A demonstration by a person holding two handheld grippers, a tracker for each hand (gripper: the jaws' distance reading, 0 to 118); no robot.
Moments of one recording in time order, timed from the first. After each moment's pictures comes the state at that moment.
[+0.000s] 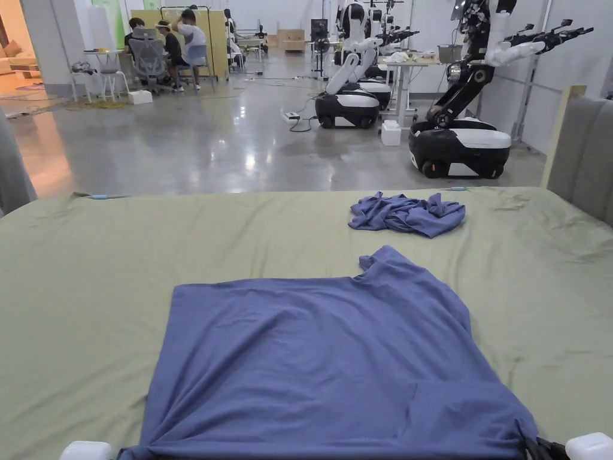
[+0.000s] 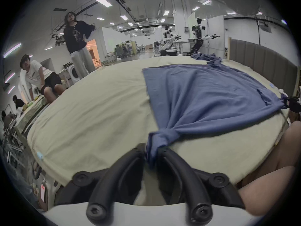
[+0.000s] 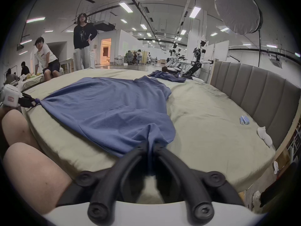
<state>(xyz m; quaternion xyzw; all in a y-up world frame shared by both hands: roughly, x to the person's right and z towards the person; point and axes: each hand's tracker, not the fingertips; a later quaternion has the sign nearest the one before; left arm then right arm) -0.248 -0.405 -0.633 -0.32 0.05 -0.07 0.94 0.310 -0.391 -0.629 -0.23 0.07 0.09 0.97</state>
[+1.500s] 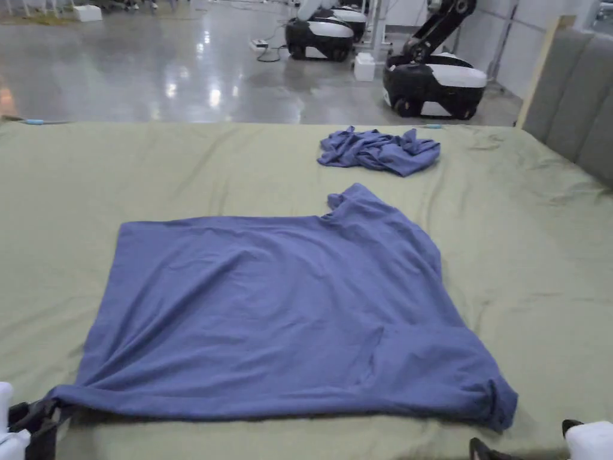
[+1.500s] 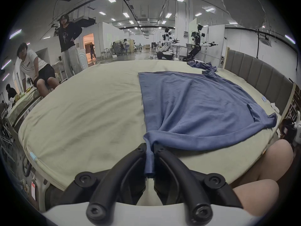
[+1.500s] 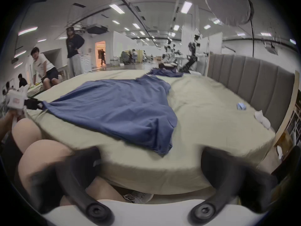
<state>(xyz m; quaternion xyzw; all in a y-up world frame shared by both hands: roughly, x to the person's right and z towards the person) -0.261 -0.380 -0.641 -0.32 0.00 -0.01 0.95 0.304 -0.380 -0.595 -0.26 0.06 0.03 0.96</state>
